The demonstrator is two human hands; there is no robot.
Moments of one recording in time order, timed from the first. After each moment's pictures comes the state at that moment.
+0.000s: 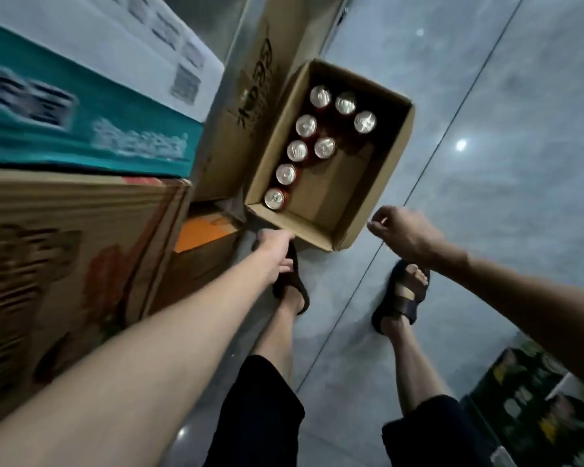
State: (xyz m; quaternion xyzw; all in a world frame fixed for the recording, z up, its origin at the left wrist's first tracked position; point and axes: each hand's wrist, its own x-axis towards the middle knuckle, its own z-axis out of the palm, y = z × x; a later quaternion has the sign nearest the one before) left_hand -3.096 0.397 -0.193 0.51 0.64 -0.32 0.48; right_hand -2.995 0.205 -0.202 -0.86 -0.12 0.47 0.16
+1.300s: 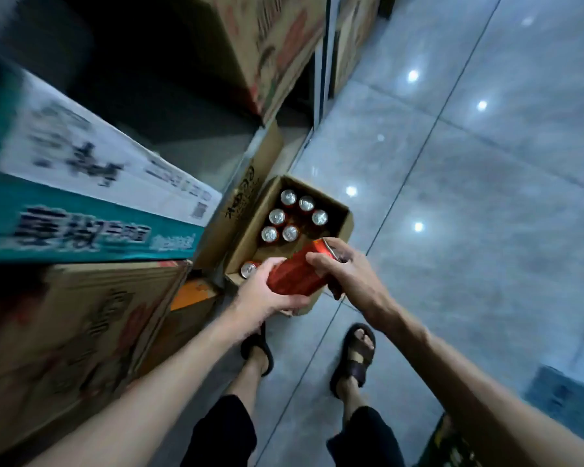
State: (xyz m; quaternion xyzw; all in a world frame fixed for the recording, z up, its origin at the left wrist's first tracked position) left_hand -3.047 0.371 -0.056 0.68 0.35 -0.29 0.57; right_hand -2.959 0.211 -0.083 -0.69 0.03 0.44 0.57
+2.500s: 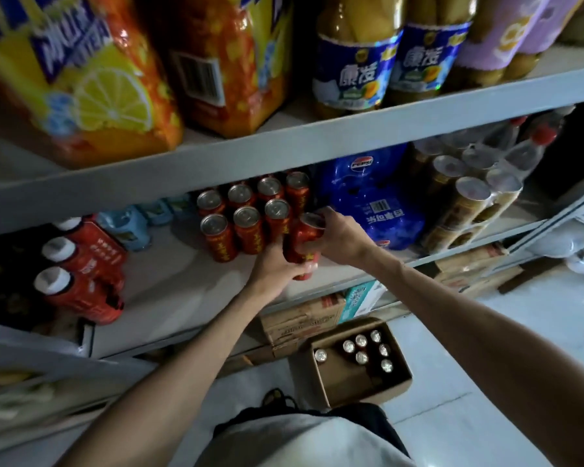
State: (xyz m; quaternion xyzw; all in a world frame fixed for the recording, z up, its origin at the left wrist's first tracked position) left_hand -3.230 0.525 0.362 0.69 0.47 0.21 0.51; right_hand -3.069 0.509 0.401 -0.74 -0.56 0.31 0.20
